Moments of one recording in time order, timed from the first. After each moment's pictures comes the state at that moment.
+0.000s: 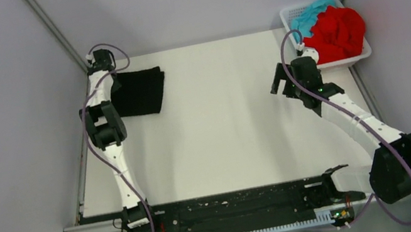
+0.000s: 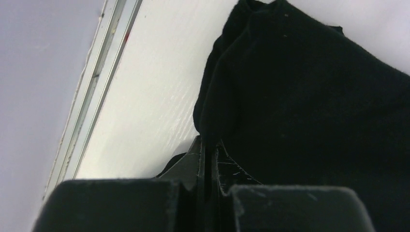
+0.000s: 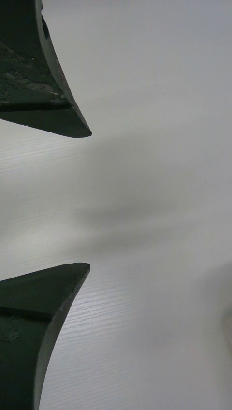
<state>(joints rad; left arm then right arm) 0.16 2.54 2.30 -0.73 -0.40 -0.20 0.25 1.21 0.87 -0.31 0.22 0.48</state>
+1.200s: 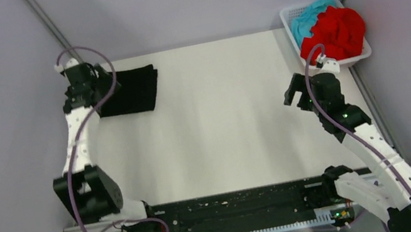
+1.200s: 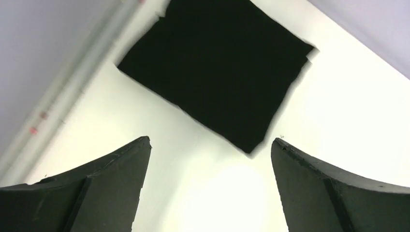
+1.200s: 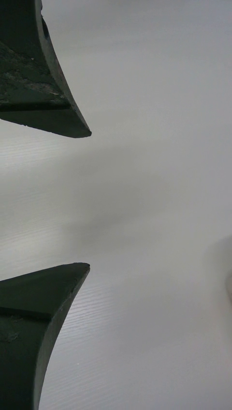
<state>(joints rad) 0.19 1.63 1.52 -0.53 -0.15 -0.39 0.25 0.85 0.77 -0.44 0.25 0.47</state>
